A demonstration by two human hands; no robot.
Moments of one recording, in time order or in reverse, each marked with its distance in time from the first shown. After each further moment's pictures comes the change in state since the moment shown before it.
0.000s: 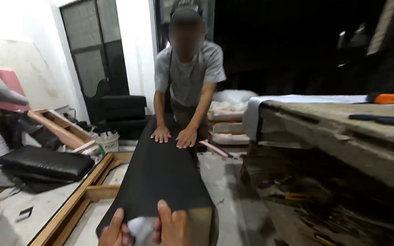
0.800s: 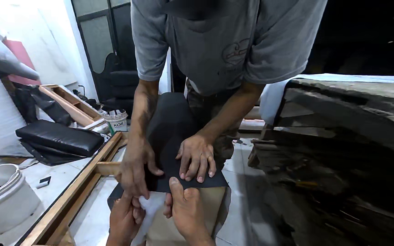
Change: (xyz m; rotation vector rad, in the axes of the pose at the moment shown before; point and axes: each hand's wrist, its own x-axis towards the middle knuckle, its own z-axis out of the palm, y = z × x) left_hand 0.015 -0.015 -0.012 -0.168 -0.220 0.141; right_hand 0.014 0.000 0.003 0.099 0.000 -0.157
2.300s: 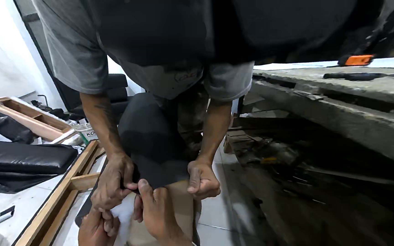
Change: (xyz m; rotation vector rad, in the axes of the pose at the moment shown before) left_hand -0.003 -0.003 -0.007 0.043 0.027 -0.040; right_hand -0.001 0.011 -0.004 0.045 -0.041 -0.126
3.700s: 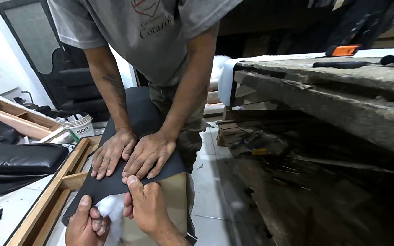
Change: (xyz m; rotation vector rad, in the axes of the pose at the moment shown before) left_hand -0.001 0.009 0.007 0.073 0.083 -0.080; right_hand 0.001 -0.002 -0.001 -0.059 -0.016 0.122
